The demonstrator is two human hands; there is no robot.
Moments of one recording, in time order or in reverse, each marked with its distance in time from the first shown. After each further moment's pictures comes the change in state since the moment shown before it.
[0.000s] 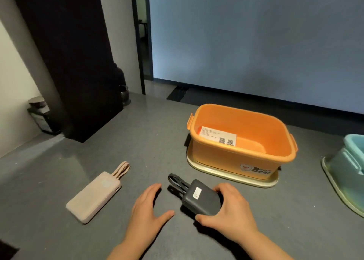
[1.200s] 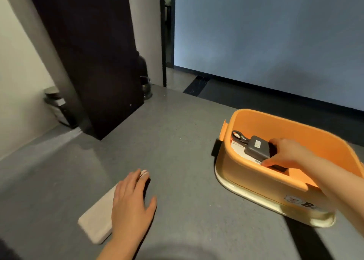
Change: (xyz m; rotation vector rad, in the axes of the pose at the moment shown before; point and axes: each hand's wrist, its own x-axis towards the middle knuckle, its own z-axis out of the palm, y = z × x) left_hand 0.062 -0.025 -0.058 0.353 0.261 -0.144; right_hand 0.237 0.043 -0.093 -0.463 -0.276 0.244
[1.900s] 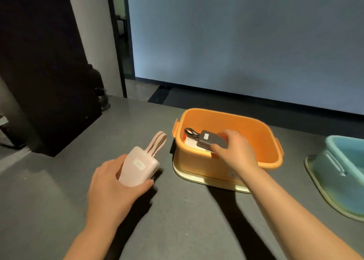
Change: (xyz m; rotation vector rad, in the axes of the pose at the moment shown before) left_hand -0.001 0.075 -0.058 -0.375 0.023 0.072; right_hand -0.119 -0.032 0.011 0.370 0.561 -0.070
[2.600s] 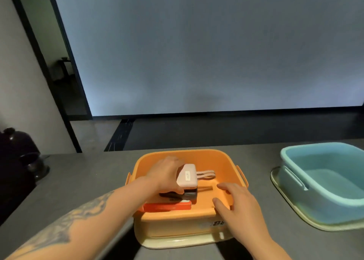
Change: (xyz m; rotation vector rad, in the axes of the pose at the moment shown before) left_hand 0.169 0.147 0.213 0.425 -0.677 0.790; right_hand -0.036 0.077 -0.025 0.118 0.149 0.231
